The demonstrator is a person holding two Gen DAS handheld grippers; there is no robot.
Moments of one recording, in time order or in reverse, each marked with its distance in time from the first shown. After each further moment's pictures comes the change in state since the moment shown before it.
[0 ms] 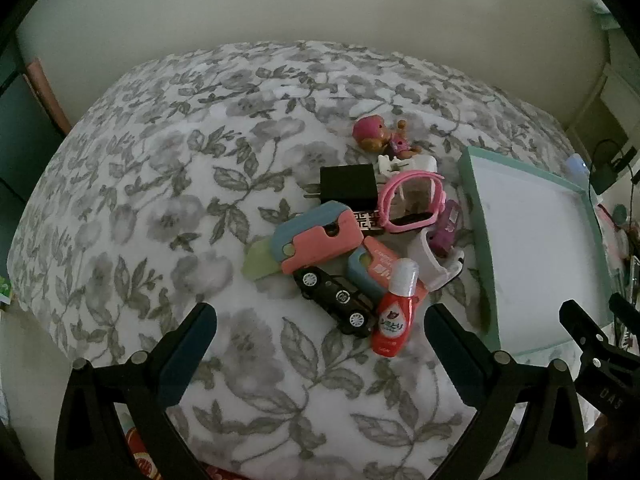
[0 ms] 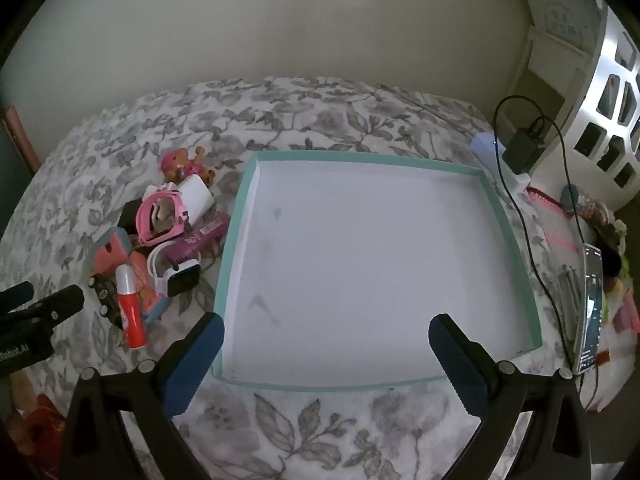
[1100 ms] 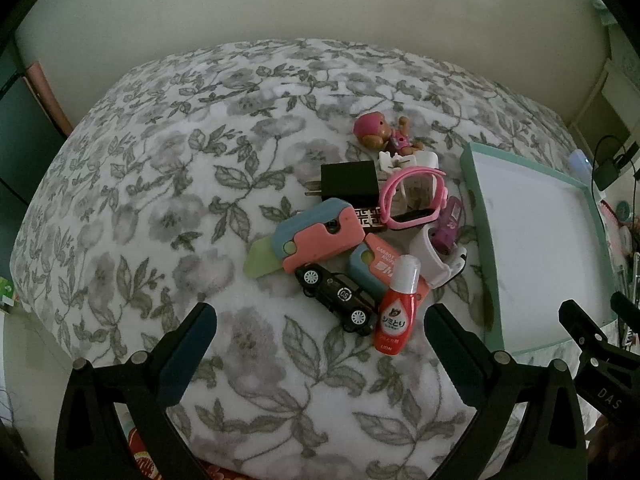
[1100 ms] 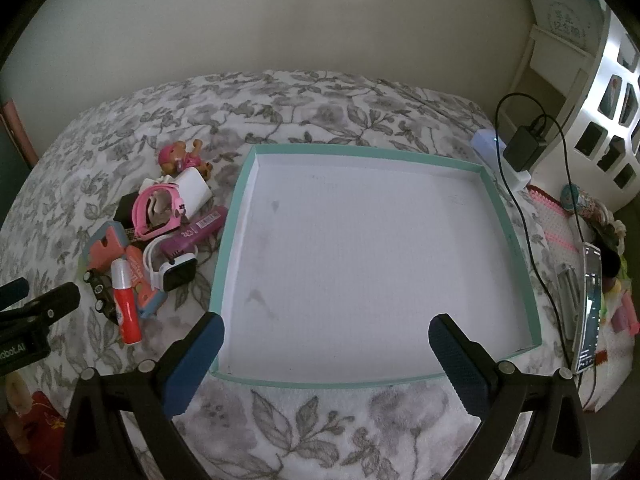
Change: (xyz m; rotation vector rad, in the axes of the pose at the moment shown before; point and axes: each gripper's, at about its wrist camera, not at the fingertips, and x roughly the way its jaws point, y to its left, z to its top) left arm 0.001 0.000 -0.004 0.009 -0.002 0.010; right arm 0.003 0.001 0.000 -0.007 0.018 -0.011
